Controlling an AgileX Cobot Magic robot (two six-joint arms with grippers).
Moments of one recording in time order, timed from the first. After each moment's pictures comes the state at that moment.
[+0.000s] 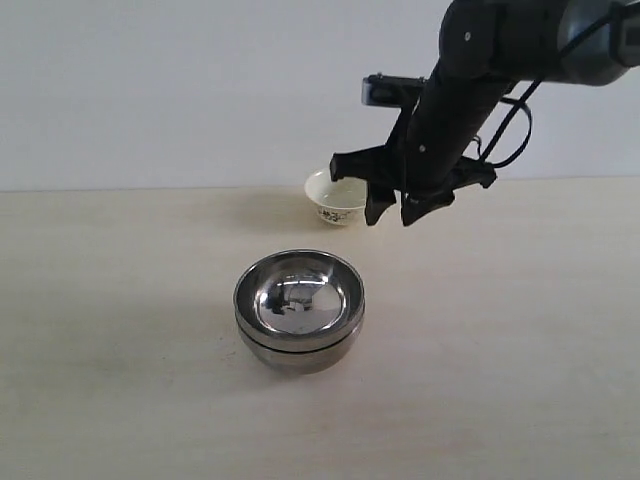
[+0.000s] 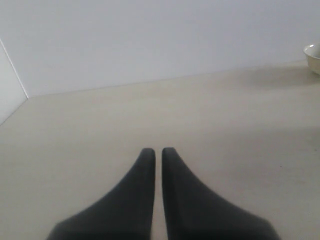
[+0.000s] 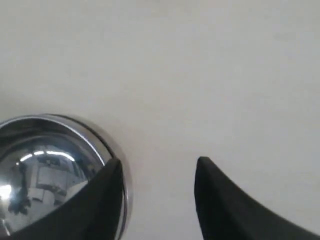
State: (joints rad) left arm 0.05 0.00 0.00 0.05 0.26 0.09; right arm 0.42 2.01 -1.70 0.17 0.91 0.14
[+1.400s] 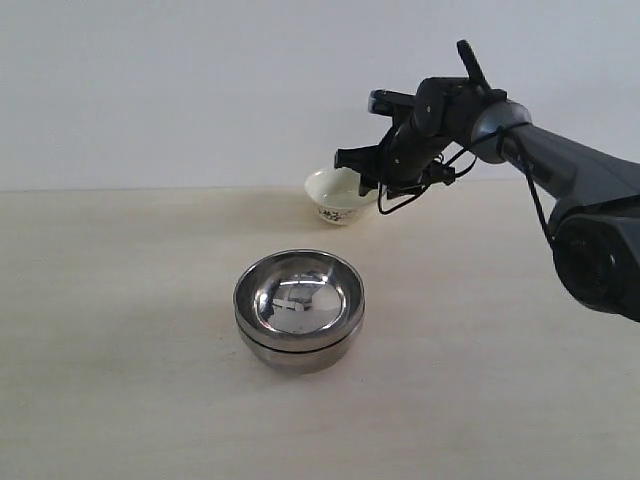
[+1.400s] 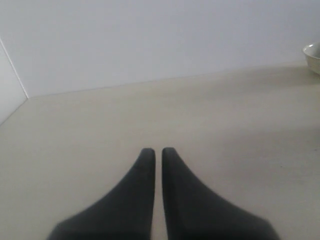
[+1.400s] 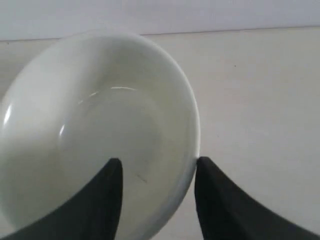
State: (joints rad) left arm 0.05 0.00 0.00 0.05 0.26 0.09; right arm 0.32 2.67 -2.52 0.15 0.83 0.20
